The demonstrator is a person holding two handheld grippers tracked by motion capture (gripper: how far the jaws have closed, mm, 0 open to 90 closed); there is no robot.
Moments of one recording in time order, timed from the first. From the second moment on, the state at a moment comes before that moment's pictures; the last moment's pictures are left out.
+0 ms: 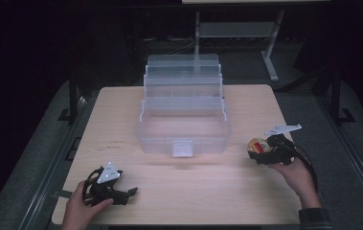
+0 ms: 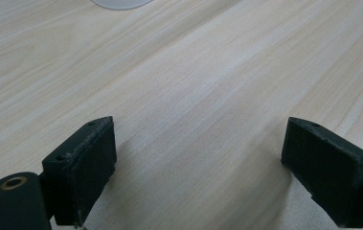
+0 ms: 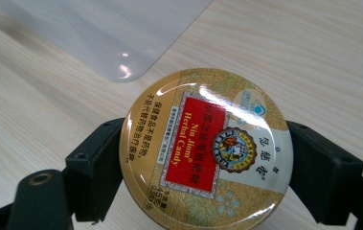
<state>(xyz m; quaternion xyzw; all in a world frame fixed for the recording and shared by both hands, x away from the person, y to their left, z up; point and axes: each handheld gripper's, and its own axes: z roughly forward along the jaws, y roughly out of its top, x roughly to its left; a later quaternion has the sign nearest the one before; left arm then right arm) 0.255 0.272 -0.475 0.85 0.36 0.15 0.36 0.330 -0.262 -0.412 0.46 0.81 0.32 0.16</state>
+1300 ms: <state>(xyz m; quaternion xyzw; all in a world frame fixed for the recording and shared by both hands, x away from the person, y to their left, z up) 0.255 0.272 -0.475 0.85 0.36 0.15 0.36 0.347 -0.229 -0.371 0.41 0.83 0.35 0.17</state>
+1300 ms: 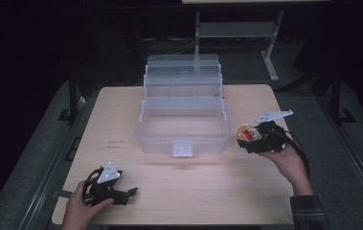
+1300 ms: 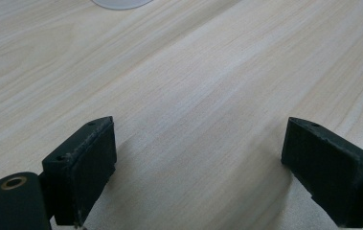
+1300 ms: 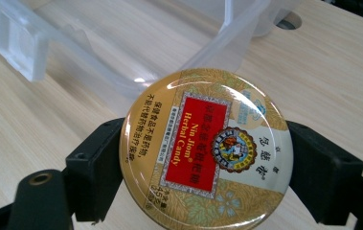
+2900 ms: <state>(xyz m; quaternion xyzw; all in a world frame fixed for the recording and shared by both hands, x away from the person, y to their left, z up) 0.255 0.272 -0.475 0.85 0.36 0.15 0.36 0.392 -0.168 -0.357 0.37 0.85 0.35 0.14</state>
